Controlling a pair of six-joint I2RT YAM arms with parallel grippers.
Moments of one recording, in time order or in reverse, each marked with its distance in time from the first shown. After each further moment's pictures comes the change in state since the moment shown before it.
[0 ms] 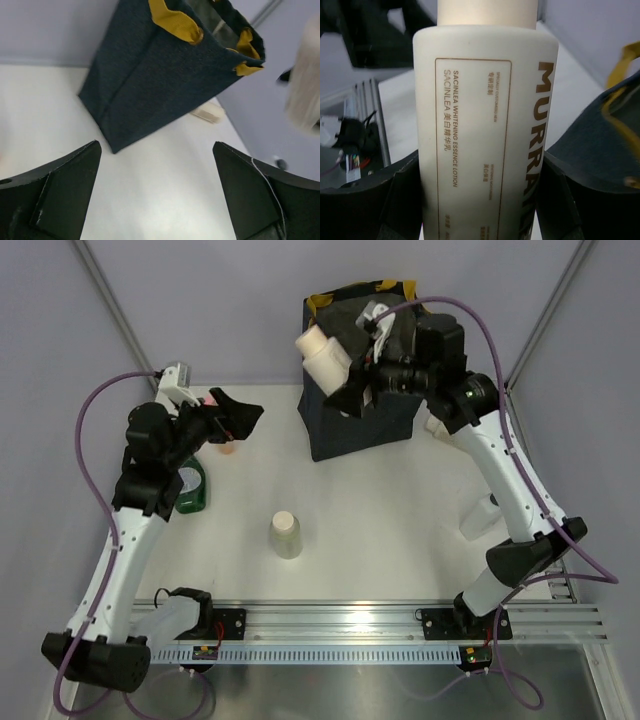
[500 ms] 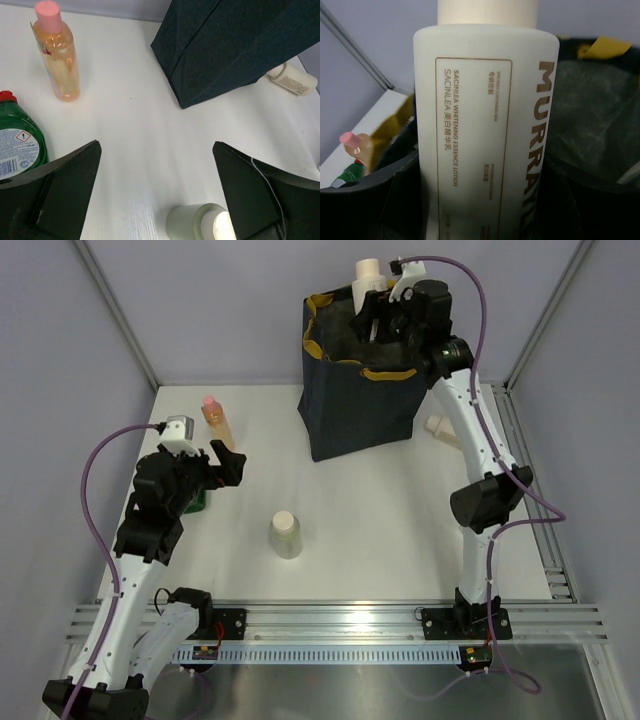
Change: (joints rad) left arm 0.000 -0.291 -0.302 -0.148 -0.248 0.227; right arm -0.153 0.437 0.496 0.134 0.544 0.228
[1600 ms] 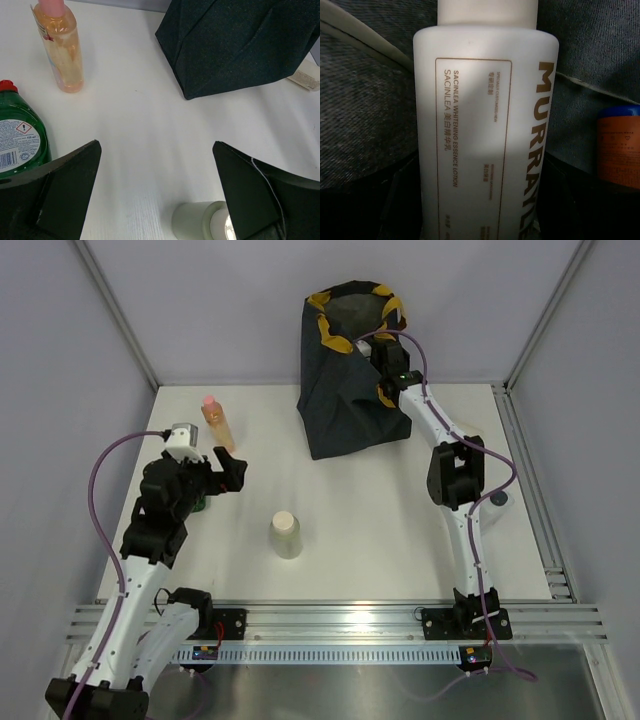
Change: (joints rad) left arm 0.000 -0.031 -0.088 0.032 -0.017 0.007; right arm -0.027 0.385 -0.130 -0.017 -0.450 -0.145
